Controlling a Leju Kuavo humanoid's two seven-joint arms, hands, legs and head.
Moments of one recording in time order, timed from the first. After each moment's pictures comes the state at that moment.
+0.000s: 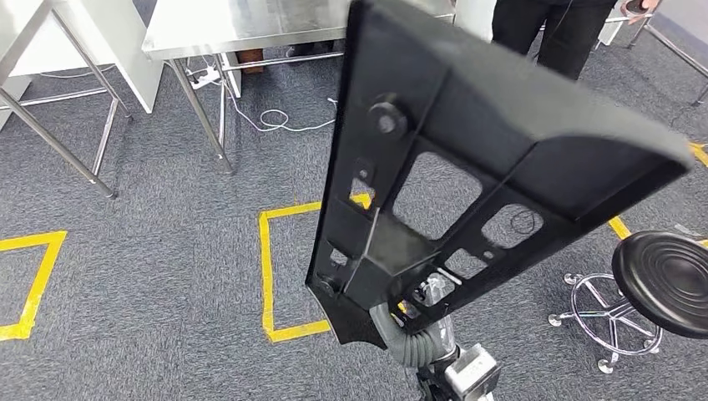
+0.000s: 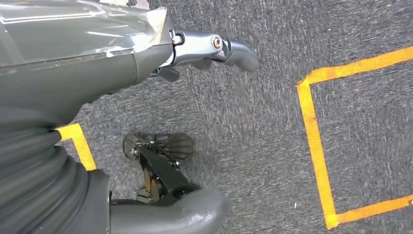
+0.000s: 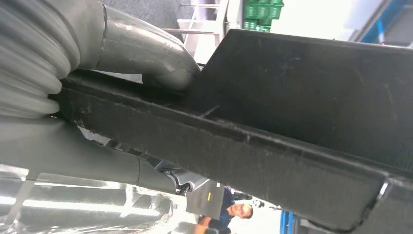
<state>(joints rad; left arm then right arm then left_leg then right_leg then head) -0.02 -0.02 0.28 -0.24 -0.13 0.00 -0.70 0.07 0.01 0.50 -1.81 0.12 -0.06 -0.52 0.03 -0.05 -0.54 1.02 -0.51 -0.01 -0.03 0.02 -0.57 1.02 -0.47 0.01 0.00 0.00</state>
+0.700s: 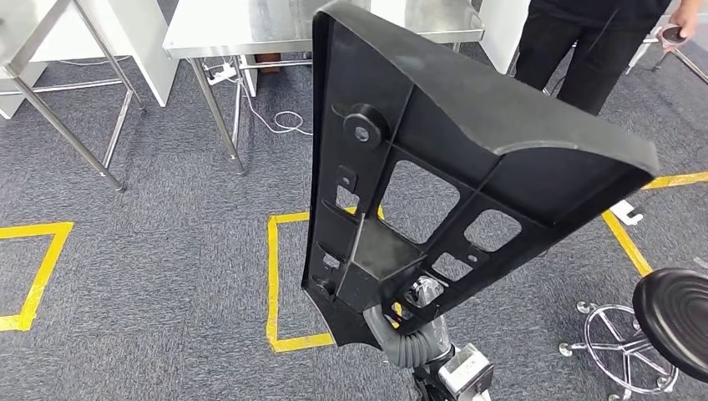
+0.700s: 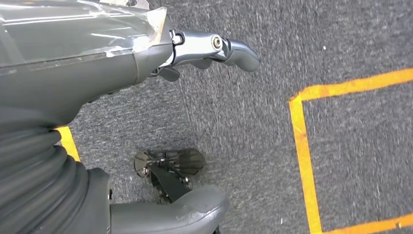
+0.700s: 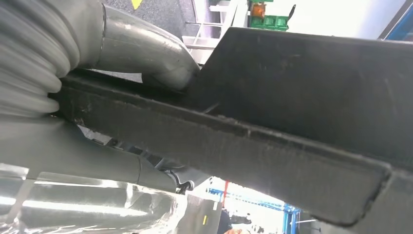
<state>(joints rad) -0.02 -0.02 0.28 -0.23 -0.14 0.01 -0.70 0.06 0.00 0.51 -1.80 0.11 -0.06 -0.52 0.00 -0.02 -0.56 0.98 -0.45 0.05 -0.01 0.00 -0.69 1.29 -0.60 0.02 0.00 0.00</state>
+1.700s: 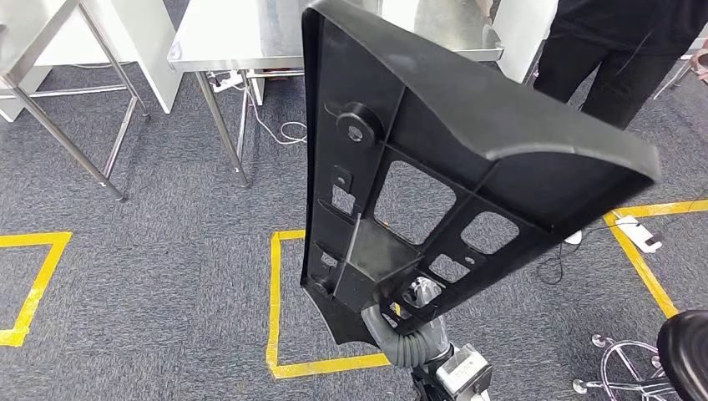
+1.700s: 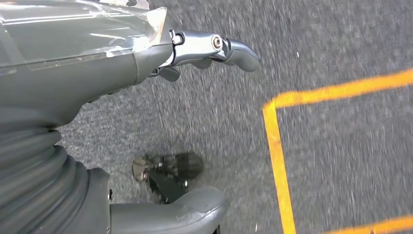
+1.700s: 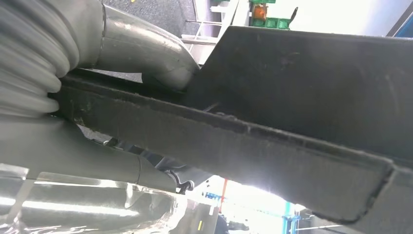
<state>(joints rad) -0.03 -0.01 0.28 -0.22 -0.17 0.00 -0.70 0.06 0.01 0.50 -1.82 0.13 -0.05 -0.50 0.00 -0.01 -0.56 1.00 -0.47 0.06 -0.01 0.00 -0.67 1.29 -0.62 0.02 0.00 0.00</state>
